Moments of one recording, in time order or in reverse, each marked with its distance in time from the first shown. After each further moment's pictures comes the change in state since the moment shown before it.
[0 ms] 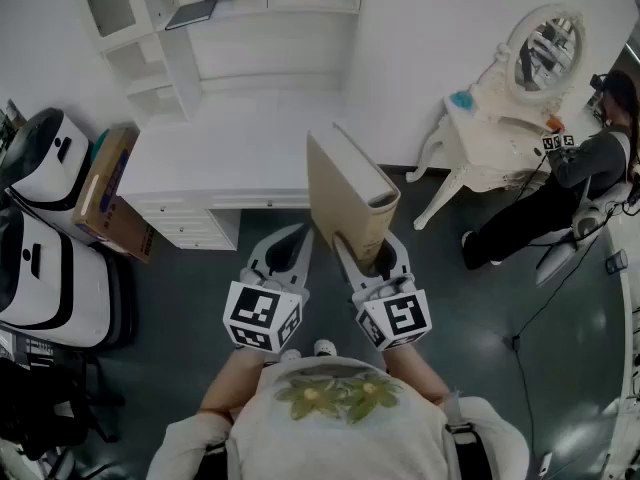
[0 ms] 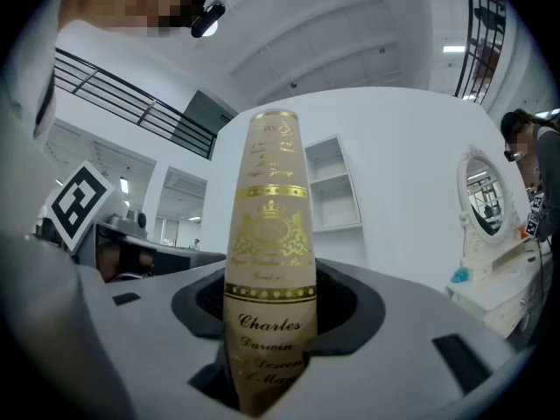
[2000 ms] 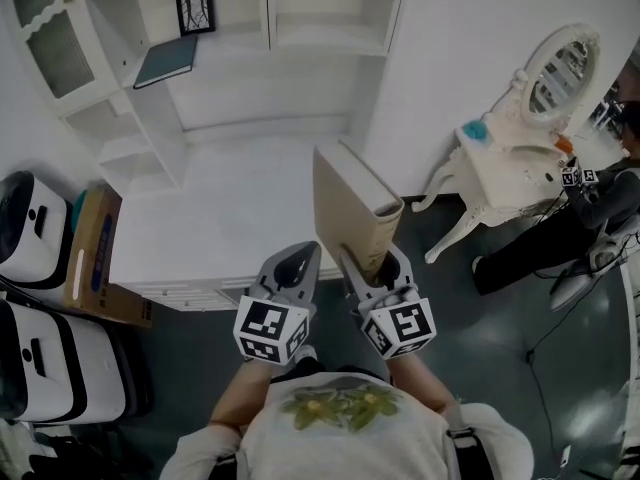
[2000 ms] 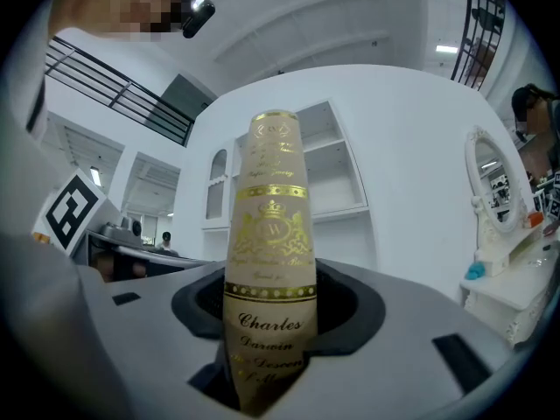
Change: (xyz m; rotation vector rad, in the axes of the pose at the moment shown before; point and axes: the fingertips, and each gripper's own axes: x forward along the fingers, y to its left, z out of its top) left arm 0.171 0.220 0.003 -0.028 0.036 -0.113; right arm 0.262 -0.074 -0.052 0.018 0.029 -0.107
